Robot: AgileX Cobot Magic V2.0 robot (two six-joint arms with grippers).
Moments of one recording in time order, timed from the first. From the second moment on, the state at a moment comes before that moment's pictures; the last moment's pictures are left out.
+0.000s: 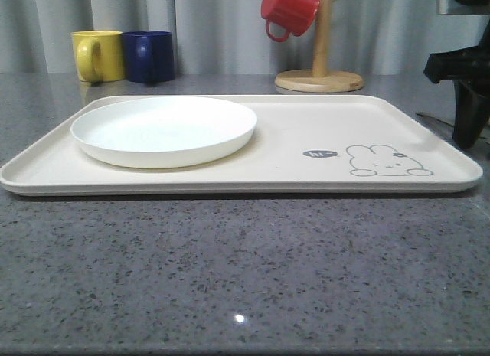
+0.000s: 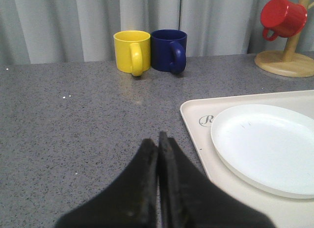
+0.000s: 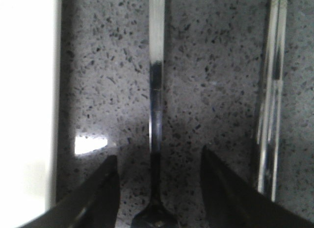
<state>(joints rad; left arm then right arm) -0.10 0.45 -0.44 -0.32 0.25 0.25 0.11 1.61 -1.16 0.01 0.80 0.09</state>
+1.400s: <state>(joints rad) -0.10 0.45 -0.44 -0.32 0.25 0.25 0.45 1.57 -1.28 -0.05 0.78 0.45</state>
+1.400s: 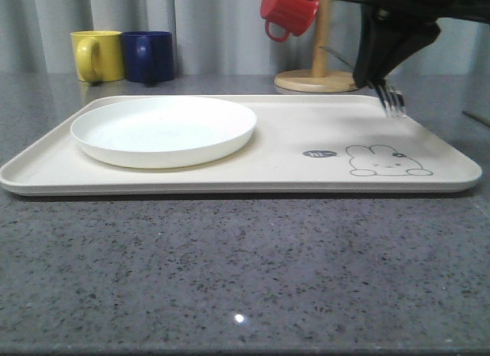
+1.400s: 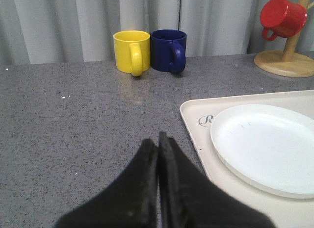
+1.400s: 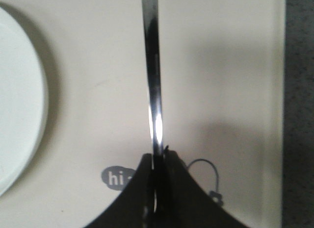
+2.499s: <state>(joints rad) -0.10 0.45 -0.44 -0.32 0.25 0.25 0.55 1.74 -1.29 -0.10 0.69 0.60</state>
